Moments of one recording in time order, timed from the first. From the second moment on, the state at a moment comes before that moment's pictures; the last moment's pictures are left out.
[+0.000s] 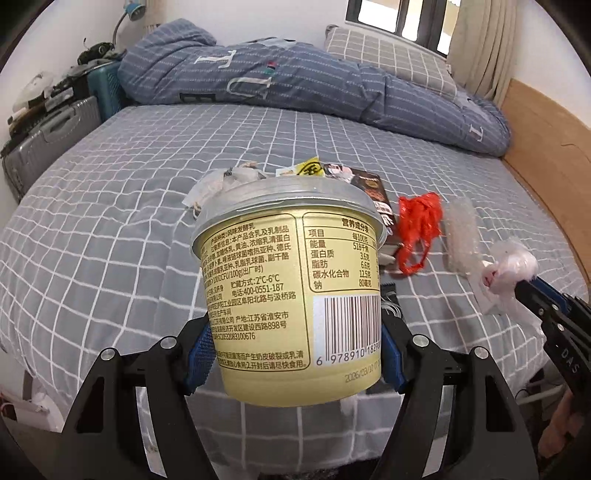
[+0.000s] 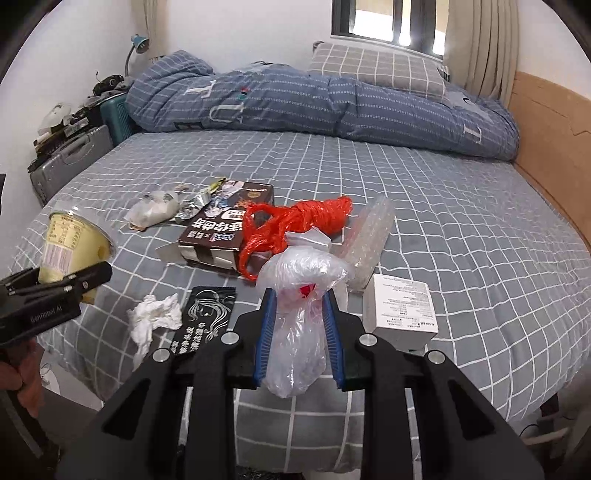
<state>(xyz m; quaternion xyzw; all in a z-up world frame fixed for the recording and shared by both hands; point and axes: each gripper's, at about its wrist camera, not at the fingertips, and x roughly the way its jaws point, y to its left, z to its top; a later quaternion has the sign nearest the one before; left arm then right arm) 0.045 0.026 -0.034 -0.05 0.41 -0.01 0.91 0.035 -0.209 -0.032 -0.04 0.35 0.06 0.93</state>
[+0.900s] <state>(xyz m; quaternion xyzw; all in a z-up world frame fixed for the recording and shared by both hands) -0.046 0.020 -0.038 -0.07 0.42 -0.02 0.90 -0.044 -0.203 -0.032 -0.02 0.37 0.09 0.93</state>
